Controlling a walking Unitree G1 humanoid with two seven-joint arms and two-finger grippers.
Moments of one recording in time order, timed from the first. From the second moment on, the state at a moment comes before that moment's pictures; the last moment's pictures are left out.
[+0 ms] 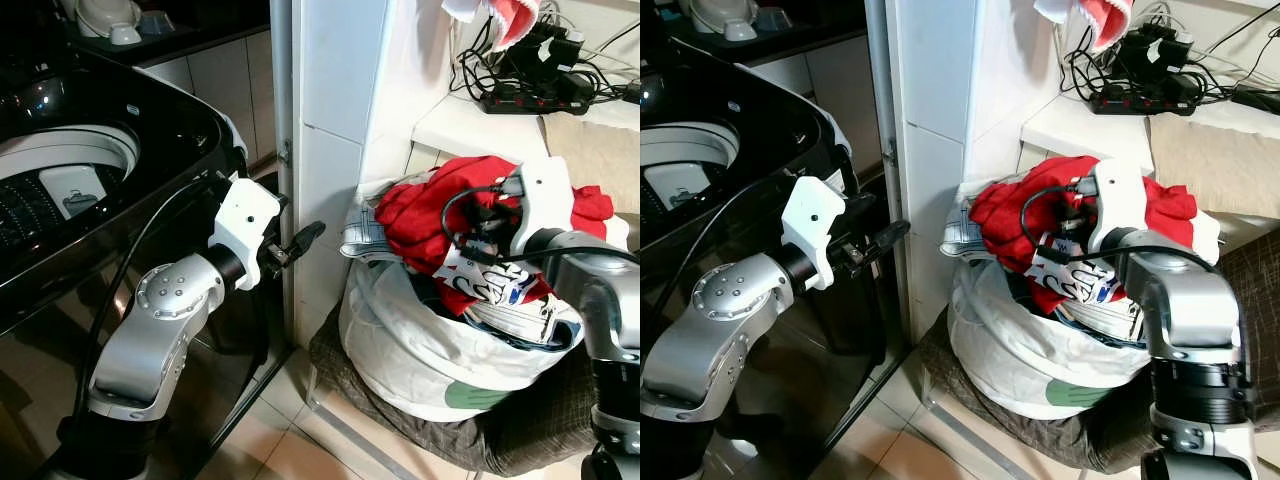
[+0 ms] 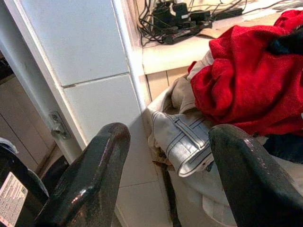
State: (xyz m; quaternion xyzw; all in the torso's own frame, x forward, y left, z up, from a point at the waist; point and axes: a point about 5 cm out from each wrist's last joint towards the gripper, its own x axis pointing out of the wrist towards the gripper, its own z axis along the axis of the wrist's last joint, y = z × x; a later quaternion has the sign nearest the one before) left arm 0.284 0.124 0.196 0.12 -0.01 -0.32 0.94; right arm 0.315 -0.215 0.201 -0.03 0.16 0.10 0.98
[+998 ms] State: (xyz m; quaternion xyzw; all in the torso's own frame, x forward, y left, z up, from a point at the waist) left arm 0.304 0.074 0.285 -0.08 -0.15 -0.40 0.90; right arm 0.305 -0.143 0.312 0.21 -0.04 0.38 0.90
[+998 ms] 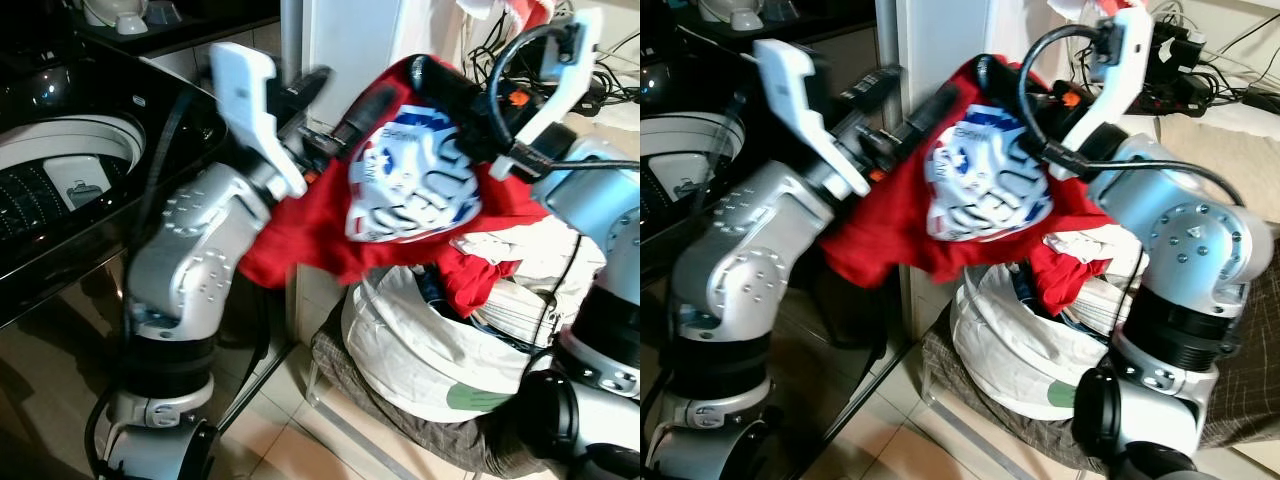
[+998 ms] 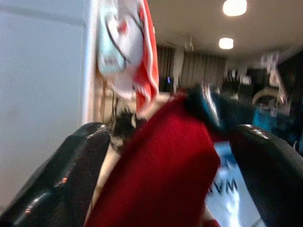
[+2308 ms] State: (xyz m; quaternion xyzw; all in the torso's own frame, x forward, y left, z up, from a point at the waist) left arm 0.313 0.074 0.253 -0.02 -0.08 -0.37 0.93; right arm 0.300 -0.132 0.315 0.21 -0.04 0.39 0.89
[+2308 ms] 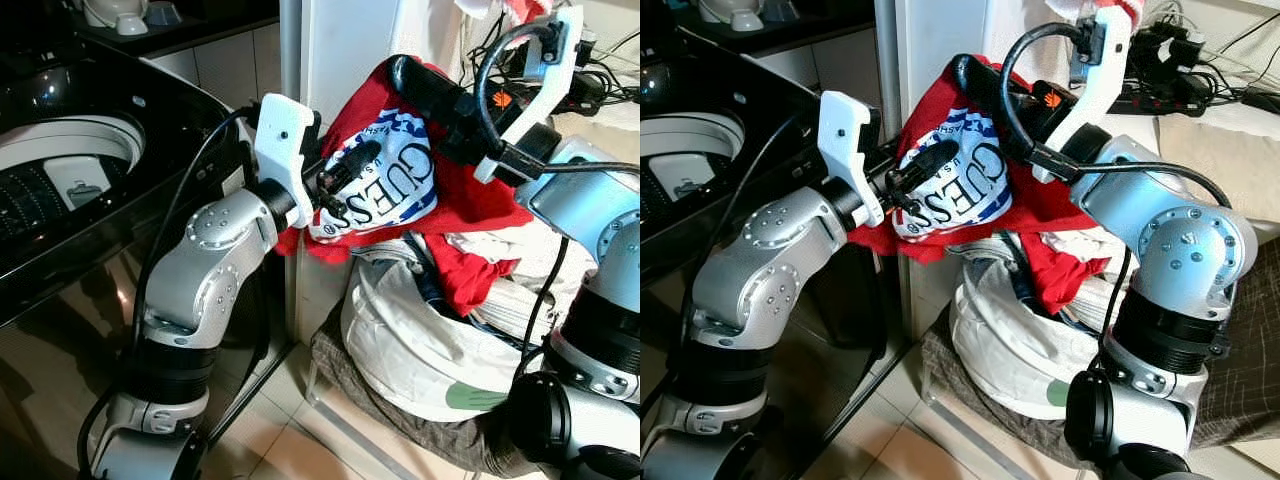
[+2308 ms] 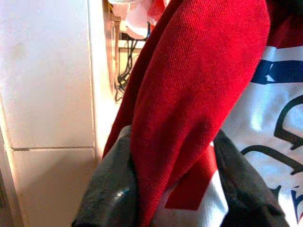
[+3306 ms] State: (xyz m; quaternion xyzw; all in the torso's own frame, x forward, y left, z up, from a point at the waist) left arm 0.366 0.265 0.435 0.25 -0.28 0.16 0.91; right arm 0.294 -0.115 0.300 0.12 -0.02 0.39 0.91
